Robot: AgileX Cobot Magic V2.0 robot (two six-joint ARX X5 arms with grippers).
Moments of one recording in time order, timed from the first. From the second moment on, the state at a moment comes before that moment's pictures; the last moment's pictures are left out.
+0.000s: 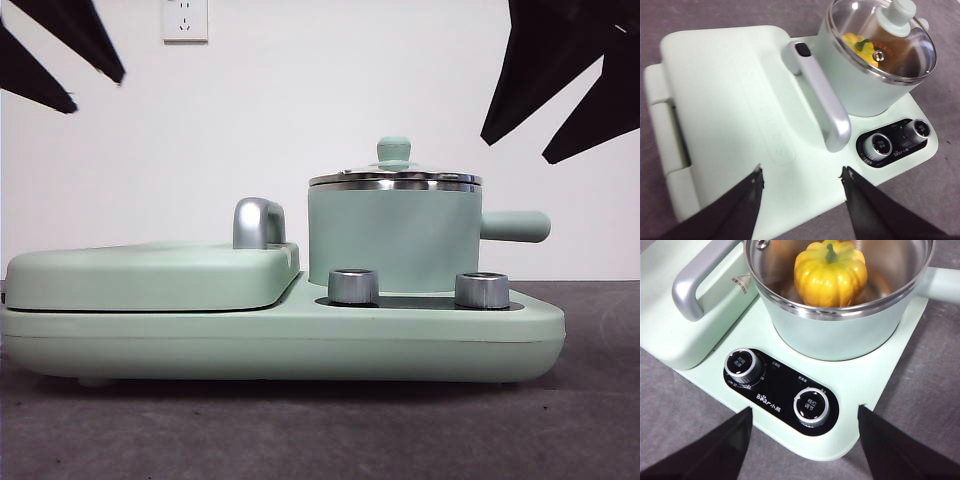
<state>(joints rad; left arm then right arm) -0.47 0.85 0.82 -0.56 0.15 -0.23 0.60 0.92 0.75 -0.52 -0.06 0.16</state>
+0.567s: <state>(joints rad) -0.46 0.83 0.82 -0.60 0.16 -0.18 0.61 0.92 0.75 -0.46 -0.08 0.13</state>
